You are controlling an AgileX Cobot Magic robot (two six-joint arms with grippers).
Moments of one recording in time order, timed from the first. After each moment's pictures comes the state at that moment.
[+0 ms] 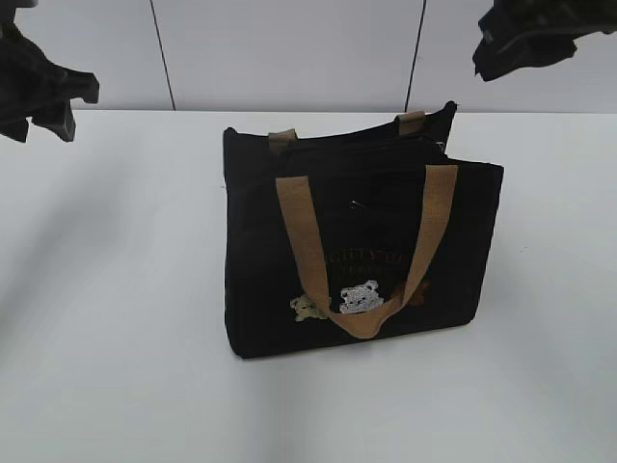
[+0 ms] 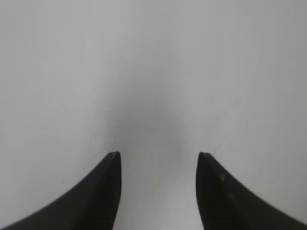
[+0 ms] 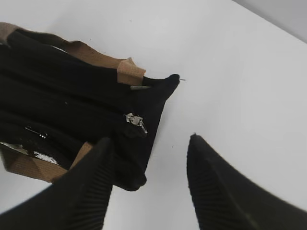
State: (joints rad) left arm -0.27 1.67 -1.26 0.27 0.72 -0.44; right arm 0.47 1.41 -1.33 -0.10 0.92 -0.08
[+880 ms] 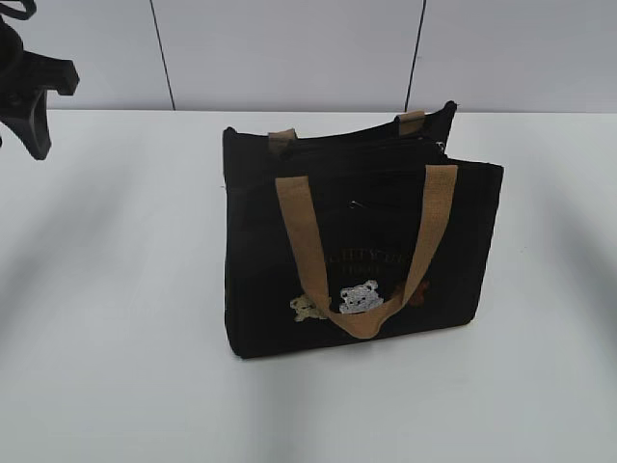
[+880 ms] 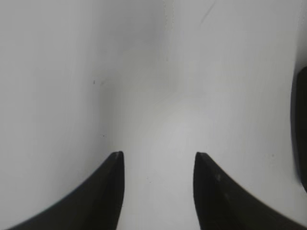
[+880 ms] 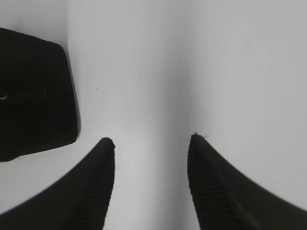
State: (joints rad) left arm -0.27 1.67 -1.45 0.07 1.21 -0.24; right arm 0.01 1.45 -1.44 0.02 1.21 -0.06
